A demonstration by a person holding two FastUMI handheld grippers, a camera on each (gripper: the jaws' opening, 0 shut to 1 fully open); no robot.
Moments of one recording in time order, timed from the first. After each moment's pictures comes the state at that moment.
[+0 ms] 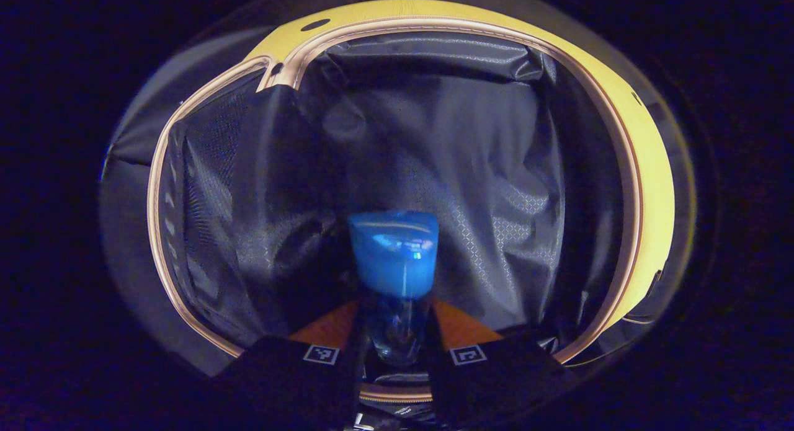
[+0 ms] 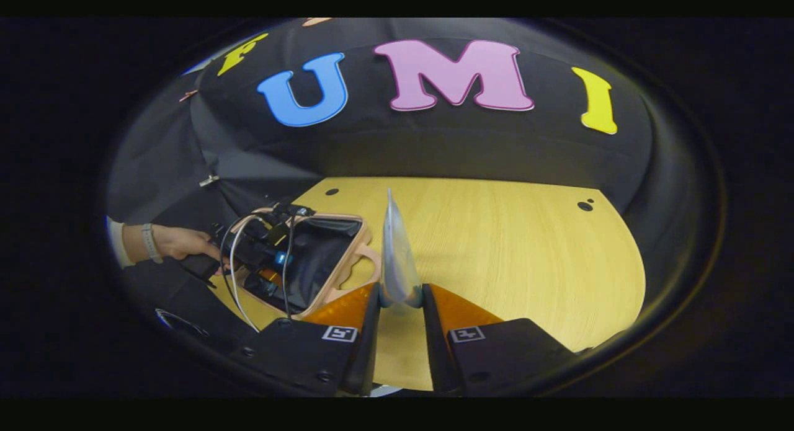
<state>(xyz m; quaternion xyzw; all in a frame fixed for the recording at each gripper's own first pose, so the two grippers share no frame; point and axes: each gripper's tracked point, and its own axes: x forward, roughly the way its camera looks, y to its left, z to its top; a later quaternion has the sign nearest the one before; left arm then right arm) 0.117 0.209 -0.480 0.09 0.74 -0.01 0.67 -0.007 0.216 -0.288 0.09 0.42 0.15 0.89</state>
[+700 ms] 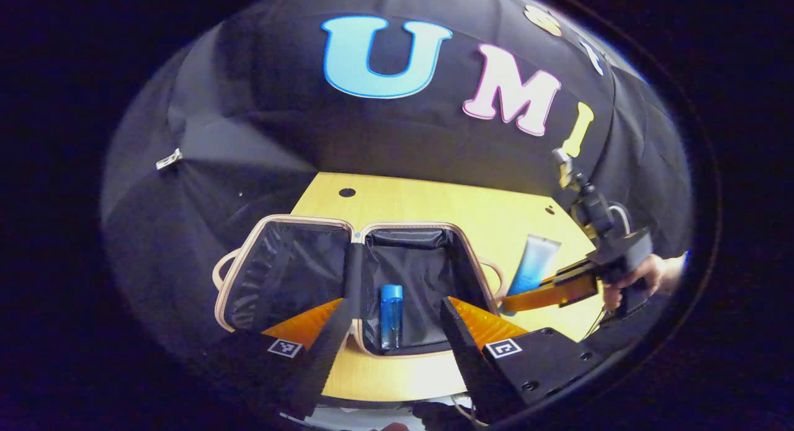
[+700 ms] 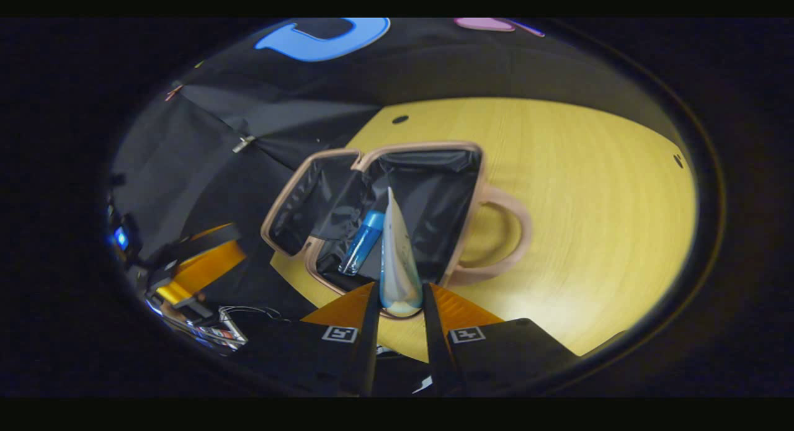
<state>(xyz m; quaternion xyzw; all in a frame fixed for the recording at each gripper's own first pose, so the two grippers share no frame) 0.071 0.243 -0.264 -0.07 0.37 -0.06 0.93 -0.034 0.403 -0.363 0.17 0.64 0.25 0.71</state>
